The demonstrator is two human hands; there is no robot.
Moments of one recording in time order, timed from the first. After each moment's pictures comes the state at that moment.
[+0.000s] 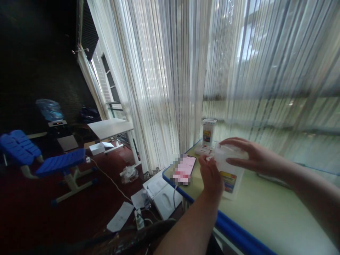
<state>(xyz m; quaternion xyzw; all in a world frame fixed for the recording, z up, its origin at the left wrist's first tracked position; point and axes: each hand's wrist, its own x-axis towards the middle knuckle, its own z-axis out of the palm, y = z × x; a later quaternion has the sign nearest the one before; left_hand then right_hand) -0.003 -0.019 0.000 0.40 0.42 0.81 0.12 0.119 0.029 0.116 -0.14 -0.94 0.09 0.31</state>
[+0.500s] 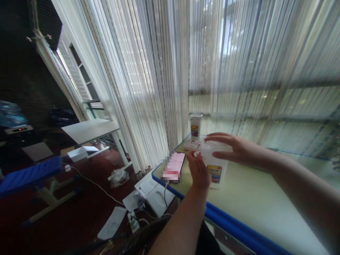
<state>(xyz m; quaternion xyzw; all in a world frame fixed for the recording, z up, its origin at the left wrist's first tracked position) -0.003 -0.021 0.005 0.38 0.40 0.82 0.16 0.124 0.031 0.114 -0.15 -0.94 0.10 0.28</state>
